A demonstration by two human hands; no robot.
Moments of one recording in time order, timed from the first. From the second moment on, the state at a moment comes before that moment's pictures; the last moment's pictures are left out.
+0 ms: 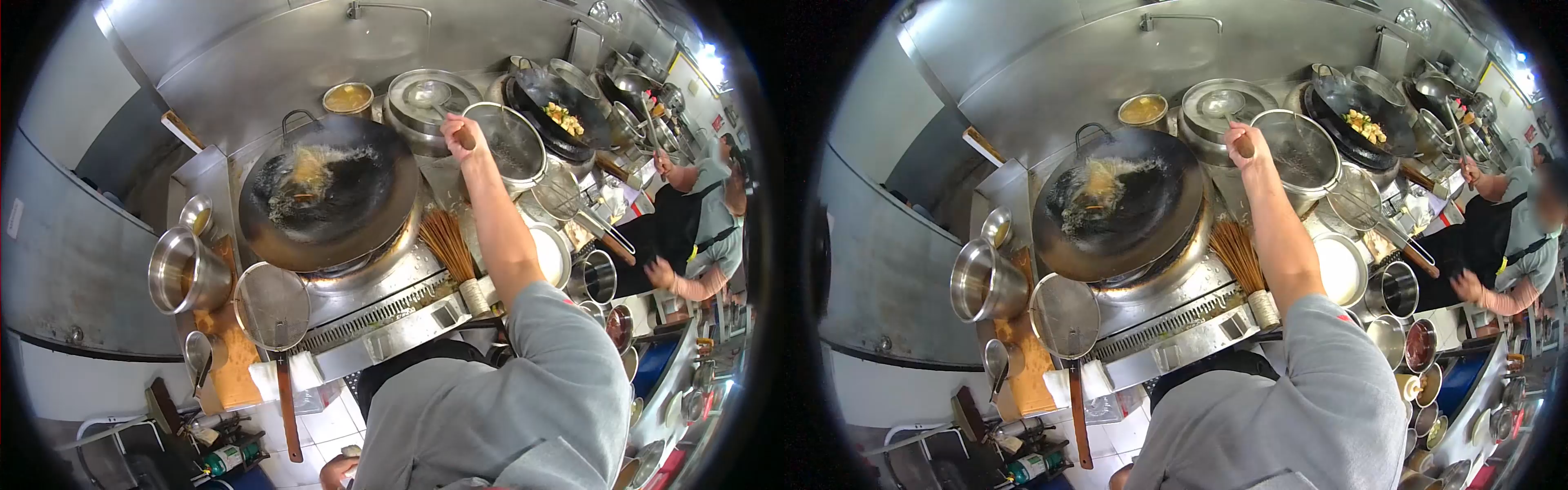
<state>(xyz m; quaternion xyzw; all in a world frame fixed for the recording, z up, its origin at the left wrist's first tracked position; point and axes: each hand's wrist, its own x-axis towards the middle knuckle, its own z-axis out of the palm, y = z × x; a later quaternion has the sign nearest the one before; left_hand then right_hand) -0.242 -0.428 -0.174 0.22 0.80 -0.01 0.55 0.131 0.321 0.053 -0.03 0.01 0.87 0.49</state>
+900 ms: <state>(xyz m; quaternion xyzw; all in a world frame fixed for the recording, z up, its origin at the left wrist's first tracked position) -0.169 -0.021 0.021 0.60 0.57 0.52 0.23 0.112 0.126 0.113 -0.43 -0.40 0.63 0.50</state>
